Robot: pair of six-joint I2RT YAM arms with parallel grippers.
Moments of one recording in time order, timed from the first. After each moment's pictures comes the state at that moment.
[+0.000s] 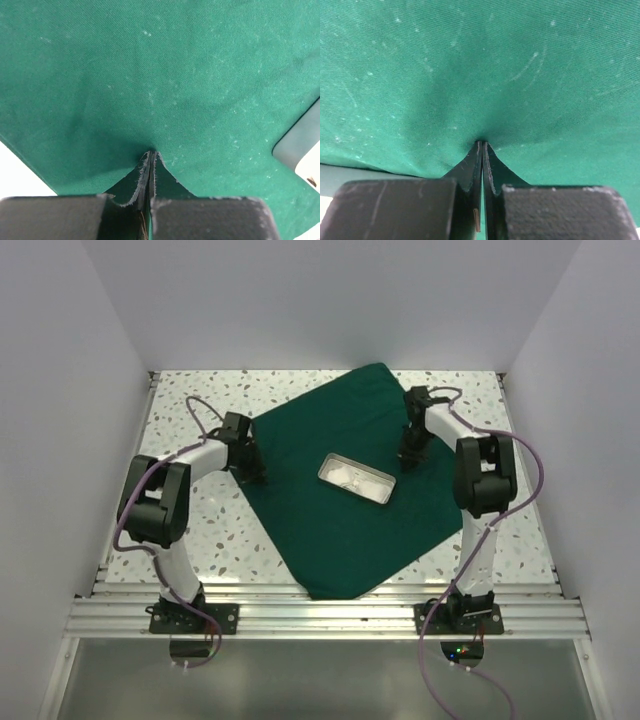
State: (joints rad) left arm -0.24 1.88 1.16 -0.40 0.13 -0.59; right arm 0.16 2.14 1.62 -0.88 0.05 0.48
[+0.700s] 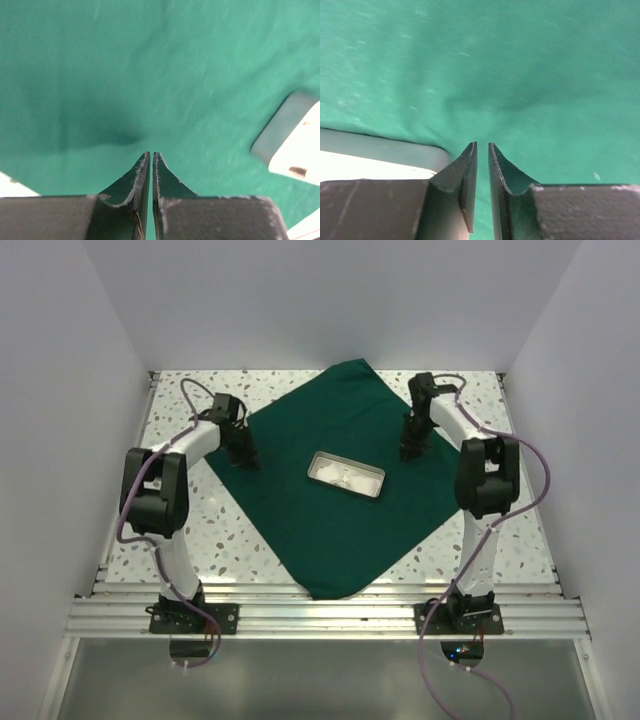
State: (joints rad) left arm -0.15 1.88 1.29 -0.55 0.20 -0.45; right arm 0.17 2.16 1.79 -0.98 -0.01 0.43
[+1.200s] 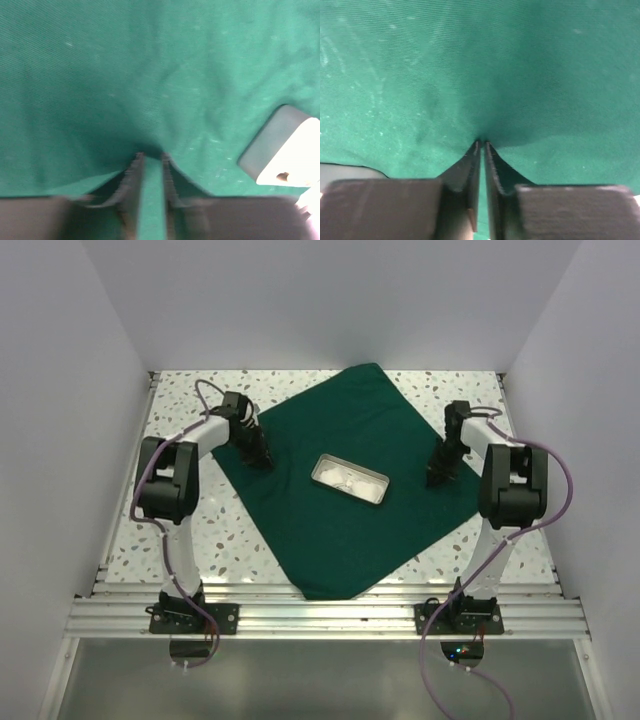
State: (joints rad) left arm -0.17 2.08 1.45 -0.57 0.32 -0.44; right arm -0.03 2.00 1.40 -0.83 -0.05 0.46
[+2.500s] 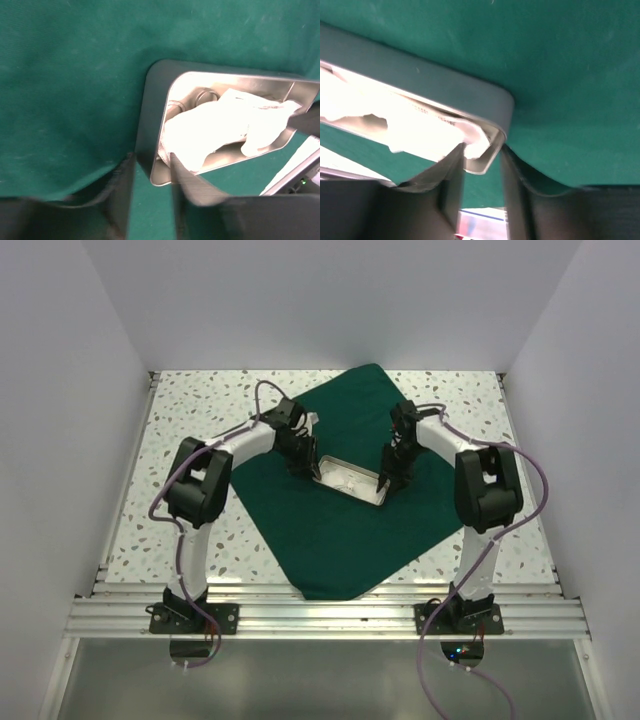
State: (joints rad) left arm -0.44 2.13 1.56 -0.57 0.40 -0.42; right arm 0.26 1.97 1.43 -0.93 -0.23 0.49
